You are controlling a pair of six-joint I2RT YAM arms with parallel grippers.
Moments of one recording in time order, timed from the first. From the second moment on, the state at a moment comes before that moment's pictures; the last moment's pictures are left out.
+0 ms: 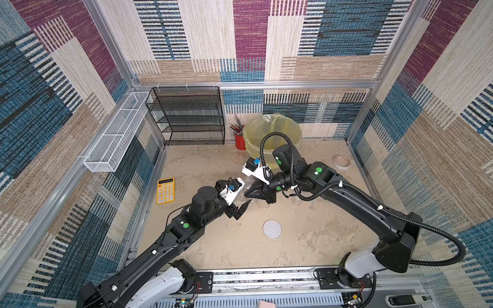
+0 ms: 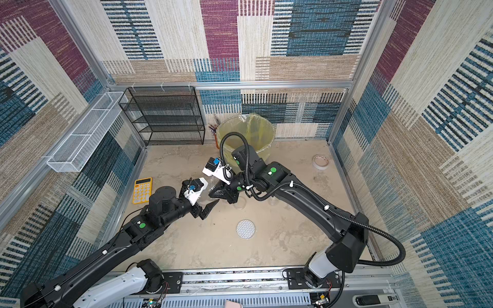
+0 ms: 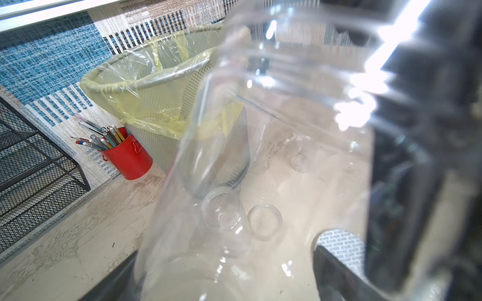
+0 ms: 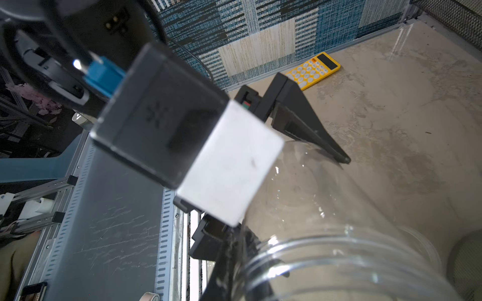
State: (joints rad) left arm -0.66 0.88 0.71 -0.14 0.06 0.23; right arm 0.81 1.52 1.58 -0.77 -0.66 -0.15
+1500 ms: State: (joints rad) left arm -0.66 0.69 0.85 -0.40 -0.19 -0.21; right arm 0.86 1.51 1.66 -1.08 -0.36 0.05
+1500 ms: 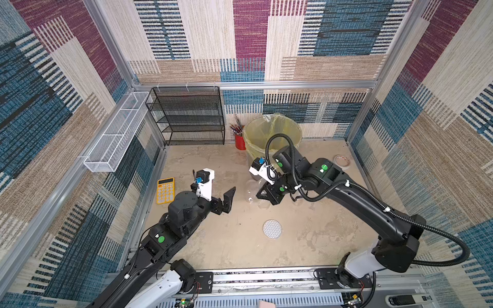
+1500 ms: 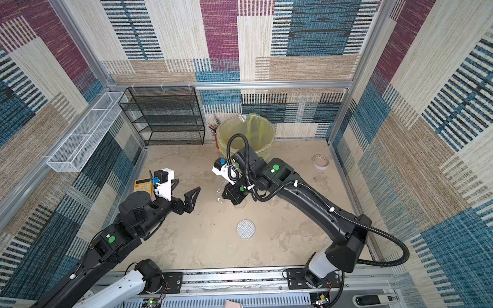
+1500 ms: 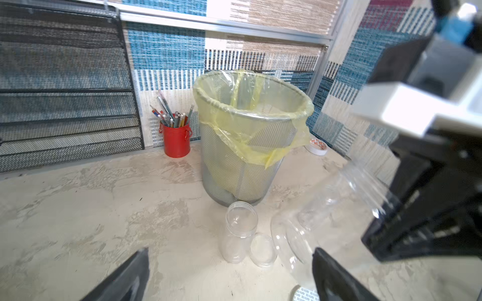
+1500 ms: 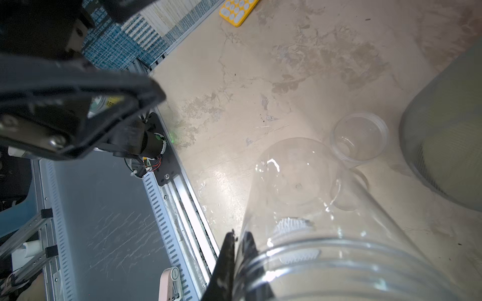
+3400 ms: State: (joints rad) left arm -0.66 0.58 0.75 -0.71 -0.42 -0.58; right arm 1.10 1.87 1.54 -0.99 -0.15 0.31
